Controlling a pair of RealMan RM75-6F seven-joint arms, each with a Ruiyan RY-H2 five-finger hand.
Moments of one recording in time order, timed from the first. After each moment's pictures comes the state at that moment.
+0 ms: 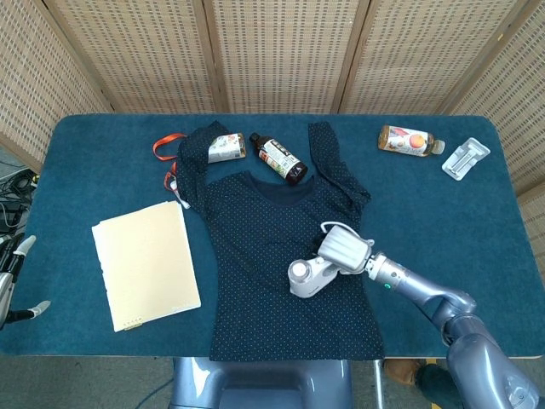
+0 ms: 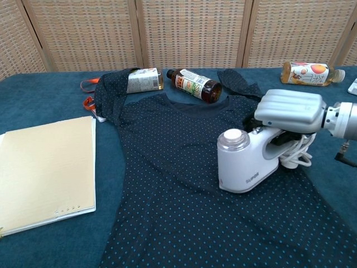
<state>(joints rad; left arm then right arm) -0.10 -1.01 -0.02 -1.68 1.42 1.39 0.05 0.79 -1.82 -0.18 -0.33 -1.90 1.30 0.43</state>
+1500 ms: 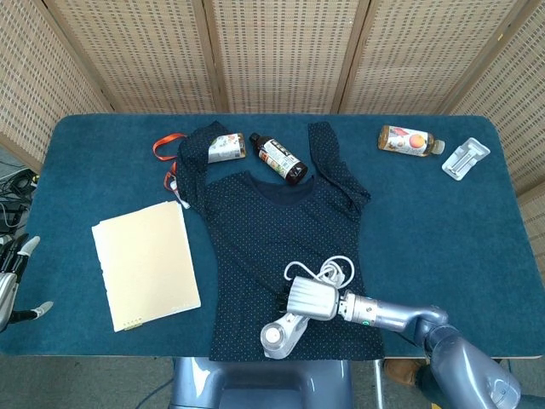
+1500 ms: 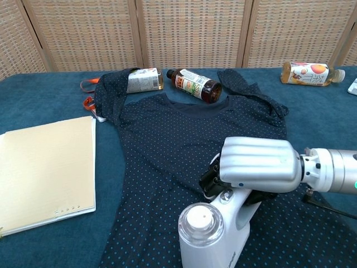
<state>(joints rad) -0.10 -1.01 -0.02 -1.69 1.42 1.38 0.06 0.83 -1.90 -0.29 -0.48 -2.03 1.54 0.42</state>
